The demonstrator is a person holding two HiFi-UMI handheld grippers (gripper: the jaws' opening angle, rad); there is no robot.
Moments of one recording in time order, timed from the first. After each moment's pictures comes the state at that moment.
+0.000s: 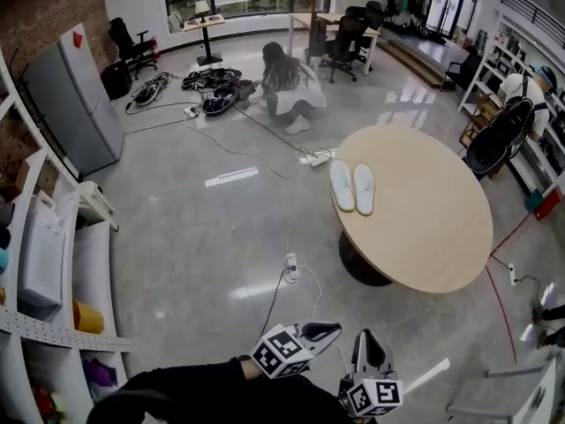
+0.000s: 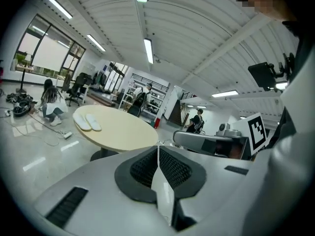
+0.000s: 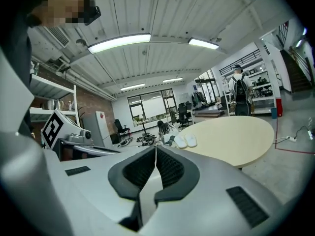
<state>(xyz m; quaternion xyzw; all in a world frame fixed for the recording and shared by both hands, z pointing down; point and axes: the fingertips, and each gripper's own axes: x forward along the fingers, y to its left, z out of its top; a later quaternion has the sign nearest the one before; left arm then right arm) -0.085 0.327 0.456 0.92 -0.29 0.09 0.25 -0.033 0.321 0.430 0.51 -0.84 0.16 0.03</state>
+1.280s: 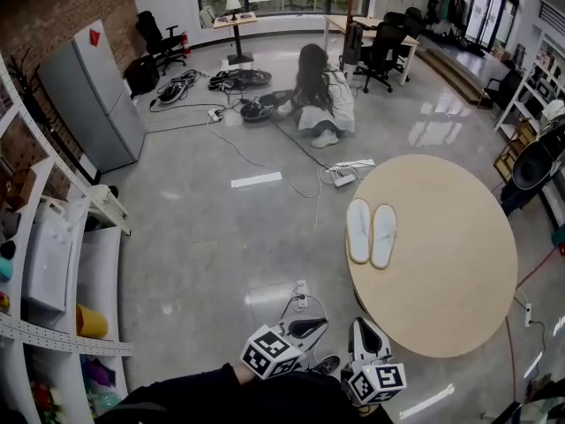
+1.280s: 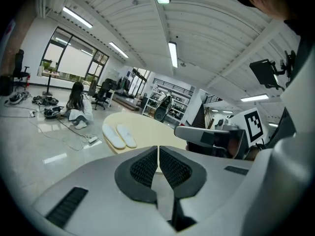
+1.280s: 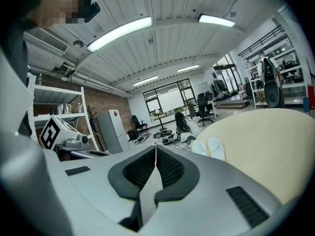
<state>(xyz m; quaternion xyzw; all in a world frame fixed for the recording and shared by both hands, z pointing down) -0.174 0.079 0.471 0.86 -0.42 0.08 0.27 -0.116 0.046 0.442 0.38 -0.90 0.18 0.05</state>
